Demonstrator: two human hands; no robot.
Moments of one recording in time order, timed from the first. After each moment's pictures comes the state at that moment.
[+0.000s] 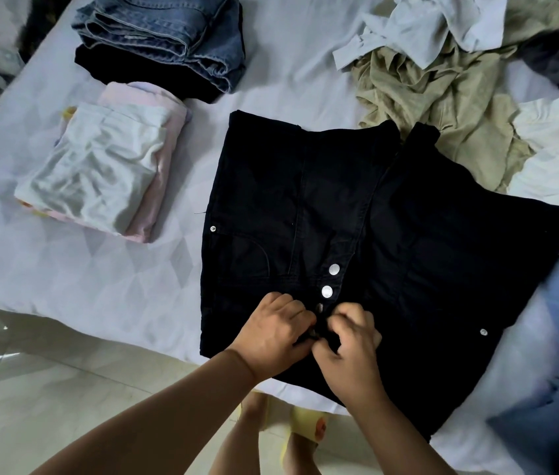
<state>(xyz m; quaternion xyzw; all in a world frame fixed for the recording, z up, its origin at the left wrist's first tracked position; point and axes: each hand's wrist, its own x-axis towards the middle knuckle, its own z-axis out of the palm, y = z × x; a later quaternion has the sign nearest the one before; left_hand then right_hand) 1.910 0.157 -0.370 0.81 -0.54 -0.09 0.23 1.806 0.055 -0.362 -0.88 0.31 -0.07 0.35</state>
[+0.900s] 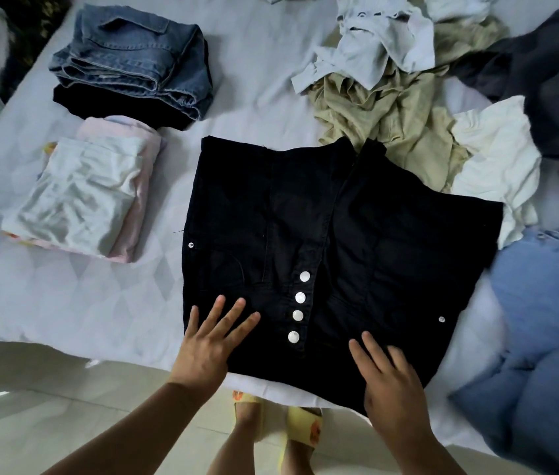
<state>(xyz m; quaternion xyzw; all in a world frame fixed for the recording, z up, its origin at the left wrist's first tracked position) 1.910 0.224 -0.367 0.88 -0.48 -0.08 0.01 1.706 0.011 -0.354 -0.97 0.23 0.02 0.11</state>
